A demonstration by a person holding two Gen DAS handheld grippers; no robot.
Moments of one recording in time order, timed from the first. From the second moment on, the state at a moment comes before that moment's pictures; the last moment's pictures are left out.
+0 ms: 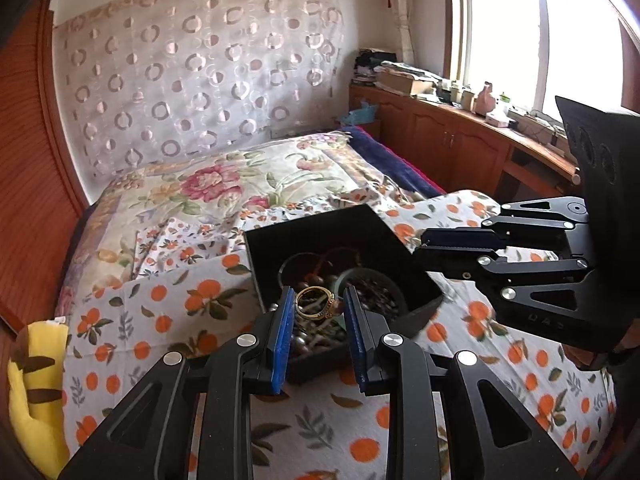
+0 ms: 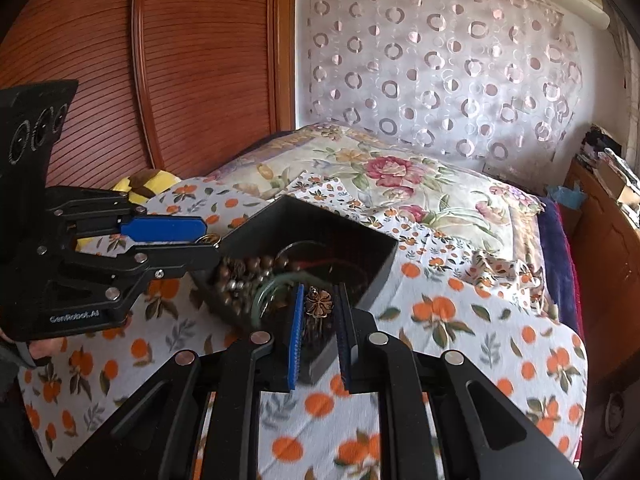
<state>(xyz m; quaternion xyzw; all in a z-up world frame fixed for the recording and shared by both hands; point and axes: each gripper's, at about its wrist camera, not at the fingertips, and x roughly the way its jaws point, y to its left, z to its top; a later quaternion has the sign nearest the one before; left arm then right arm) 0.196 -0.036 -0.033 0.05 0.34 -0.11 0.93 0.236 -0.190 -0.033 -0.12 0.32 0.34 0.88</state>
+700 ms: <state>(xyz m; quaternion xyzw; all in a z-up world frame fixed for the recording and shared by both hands) 0.209 -0.028 -0.039 0.03 0.34 -0.09 0.94 0.237 -0.212 -0.032 -0.08 0.32 0.32 0.89</state>
